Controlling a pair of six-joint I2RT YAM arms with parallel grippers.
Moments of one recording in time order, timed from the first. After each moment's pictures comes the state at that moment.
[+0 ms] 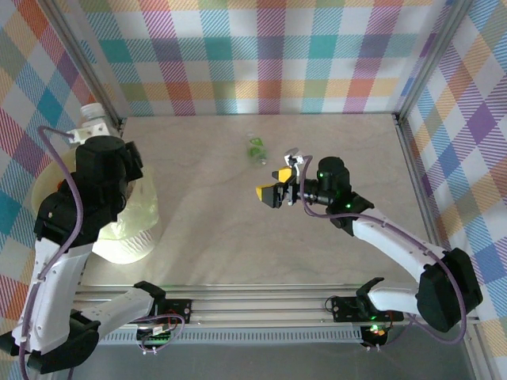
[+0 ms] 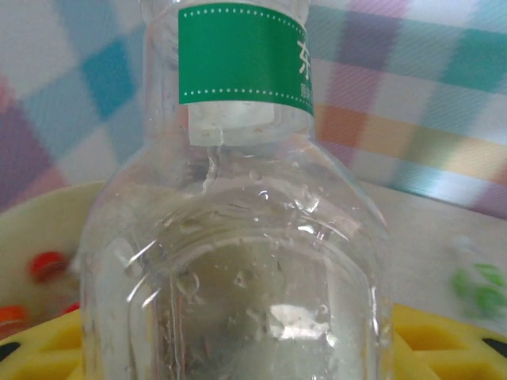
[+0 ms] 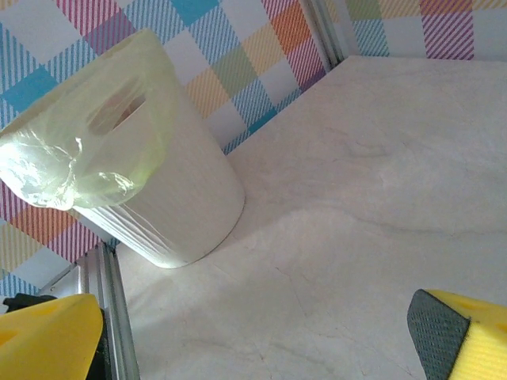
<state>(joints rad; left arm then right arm) -0.40 1.02 1.66 -1.16 -0.76 -0.38 0.58 1.23 0.81 0.17 -0.58 0.33</state>
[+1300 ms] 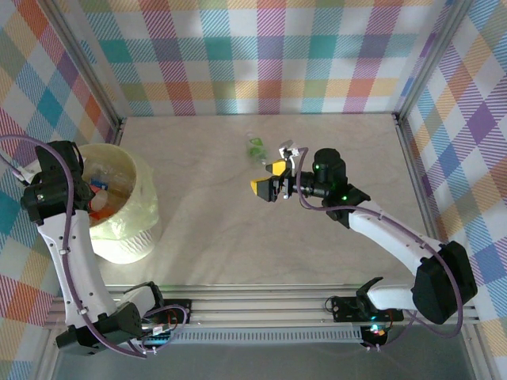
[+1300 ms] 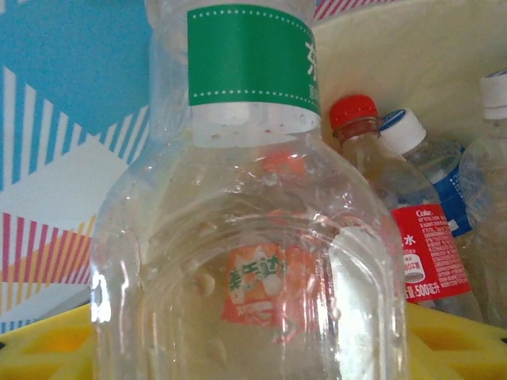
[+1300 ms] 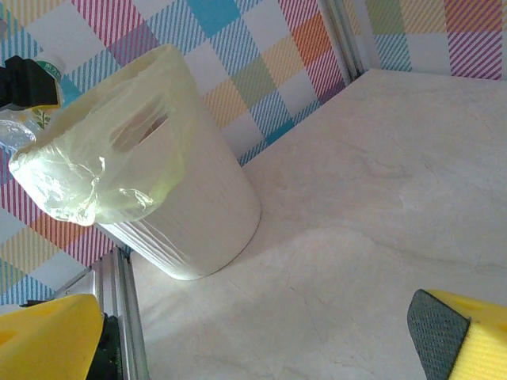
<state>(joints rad) 0.38 1.10 1.56 -1.39 -0.51 -0.45 0.59 1.28 0.90 0.16 -0.61 0.33</state>
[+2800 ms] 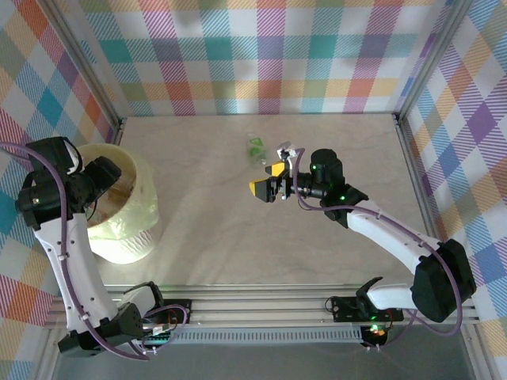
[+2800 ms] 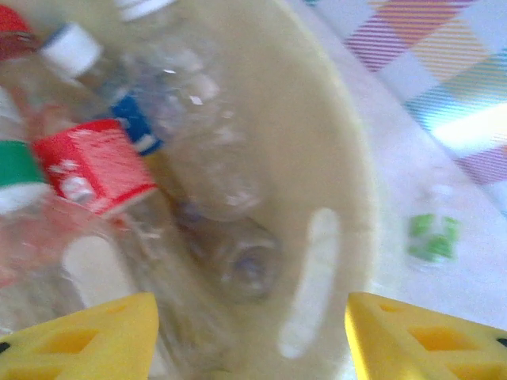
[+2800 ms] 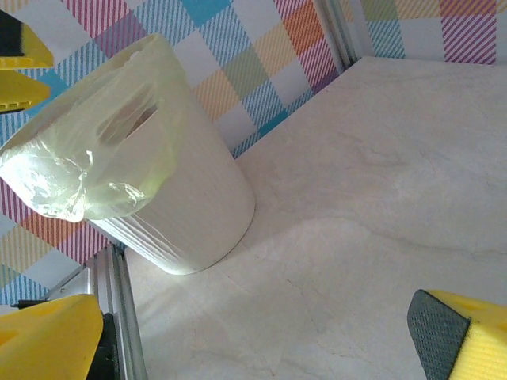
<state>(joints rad) 0.39 1.08 1.62 -1.32 0.17 -0.46 0.61 1.29 0.91 0.13 -0.57 0.33</state>
